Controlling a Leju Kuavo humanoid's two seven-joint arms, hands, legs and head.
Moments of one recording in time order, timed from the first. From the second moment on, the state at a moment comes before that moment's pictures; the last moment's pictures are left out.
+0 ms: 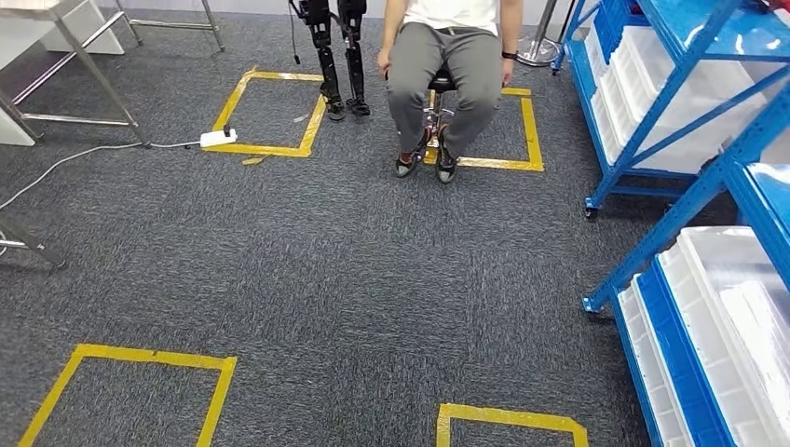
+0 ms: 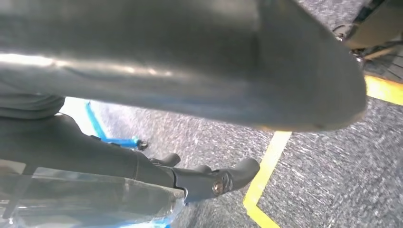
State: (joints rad) left arm -0.22 0.00 -1.54 -0.12 1.46 0.08 -0.01; right arm -0.12 0.04 -0.39 -0.20 0.92 -0.12 0.06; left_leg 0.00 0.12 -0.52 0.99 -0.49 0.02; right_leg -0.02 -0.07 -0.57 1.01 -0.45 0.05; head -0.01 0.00
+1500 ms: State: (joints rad) left arm -0.21 -0.01 -1.54 -0.12 1.43 0.10 0.01; right arm -0.11 0.04 -0.40 -0.20 0.95 -0.12 0.06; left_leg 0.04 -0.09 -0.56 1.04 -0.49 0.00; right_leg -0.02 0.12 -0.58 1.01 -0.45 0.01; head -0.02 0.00
